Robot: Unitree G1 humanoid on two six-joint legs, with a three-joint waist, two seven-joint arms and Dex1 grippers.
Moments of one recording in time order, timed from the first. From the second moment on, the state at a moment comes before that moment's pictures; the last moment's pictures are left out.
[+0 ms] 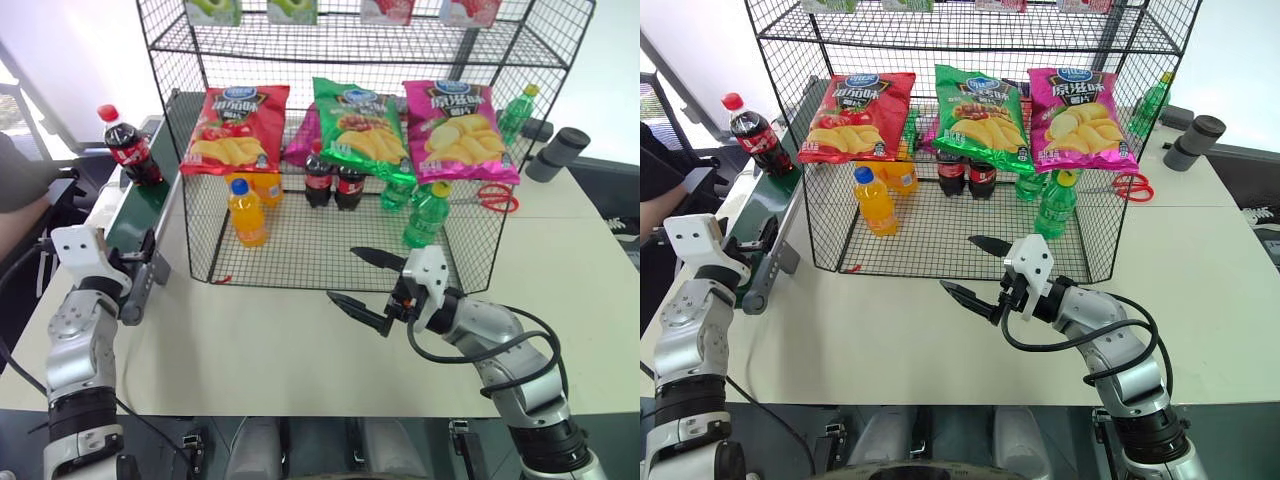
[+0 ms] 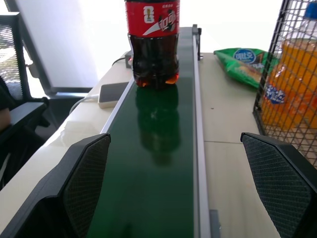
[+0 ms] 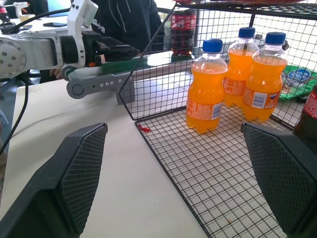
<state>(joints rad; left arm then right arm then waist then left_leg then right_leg) -0.21 0.45 0.44 0.20 -0.31 0.14 -0.24 -0.10 -0.44 0.12 -0.43 0.41 0.30 0.75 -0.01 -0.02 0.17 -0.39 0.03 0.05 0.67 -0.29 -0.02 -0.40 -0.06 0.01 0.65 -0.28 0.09</state>
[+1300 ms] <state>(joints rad) -0.21 0.45 0.49 0.27 -0.34 0.05 -0.20 -0.12 -0.43 0.13 -0.41 0.40 0.30 0.74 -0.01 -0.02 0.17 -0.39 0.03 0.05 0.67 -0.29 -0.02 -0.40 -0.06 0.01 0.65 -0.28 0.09</state>
